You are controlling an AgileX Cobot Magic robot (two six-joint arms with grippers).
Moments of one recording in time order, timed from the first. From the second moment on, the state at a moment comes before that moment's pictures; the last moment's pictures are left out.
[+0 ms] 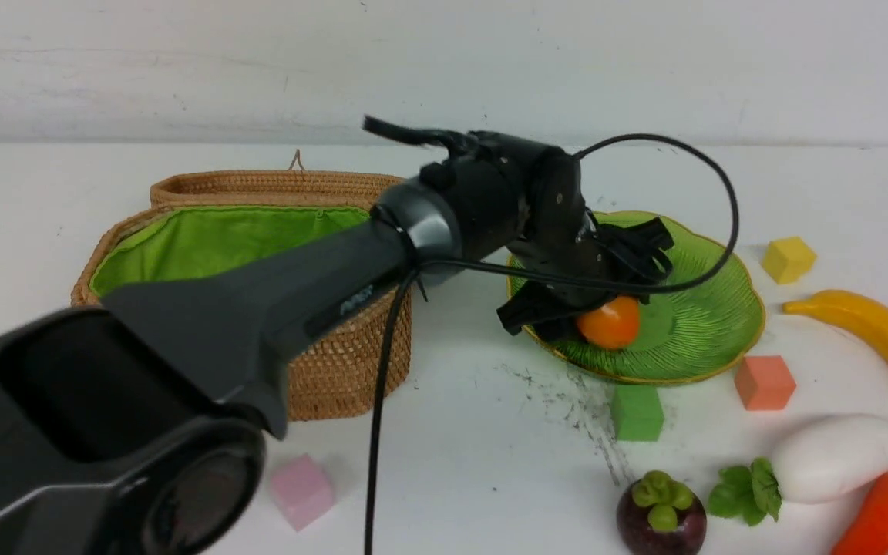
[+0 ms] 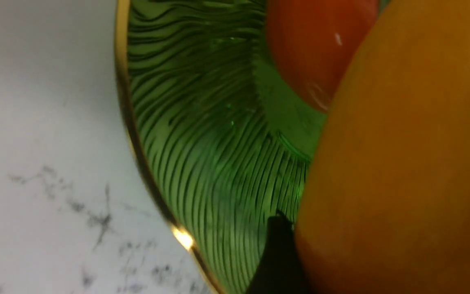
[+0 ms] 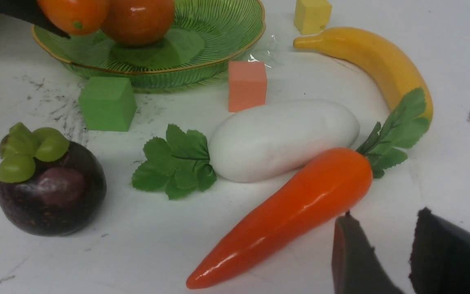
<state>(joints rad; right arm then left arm) 0.06 -0.01 0.01 -0.09 0.39 0.06 -0.70 2.35 -2.14 -0.14 0.73 -0.95</state>
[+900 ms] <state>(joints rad) 0.06 -0.01 0.01 -0.09 0.39 0.06 -0.68 2.17 -2.14 -0.09 1.04 -0.63</state>
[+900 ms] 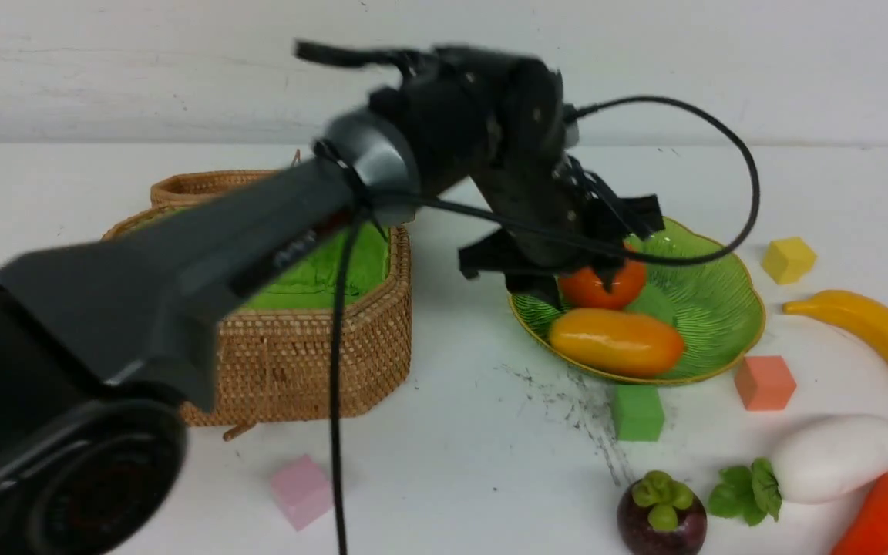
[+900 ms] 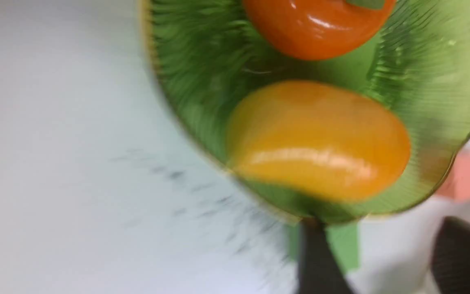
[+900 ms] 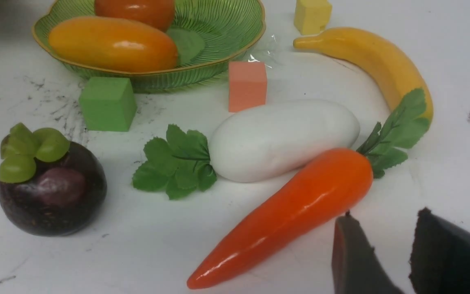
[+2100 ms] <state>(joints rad) 0.06 -0.01 0.01 -0.09 0.39 0.06 -0.68 0.30 -0.64 0.20 1.02 -0.91</state>
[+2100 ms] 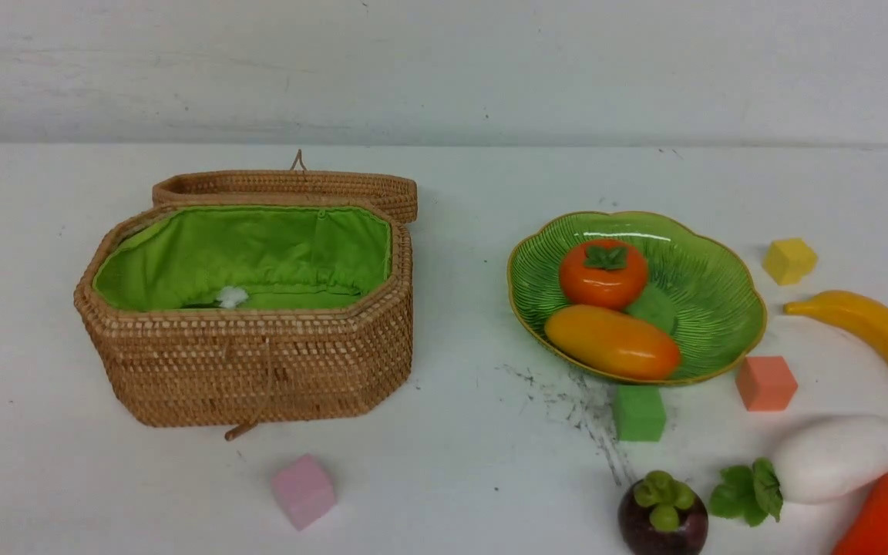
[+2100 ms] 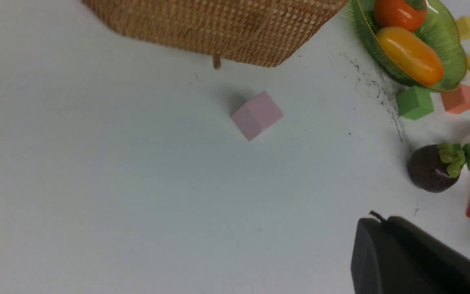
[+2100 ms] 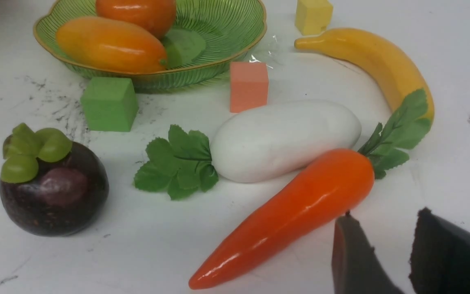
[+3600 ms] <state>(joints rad) 0.06 -0.01 0.01 -0.09 0.39 0.06 0.04 -0.01 -0.05 0.27 0.41 -0.47</state>
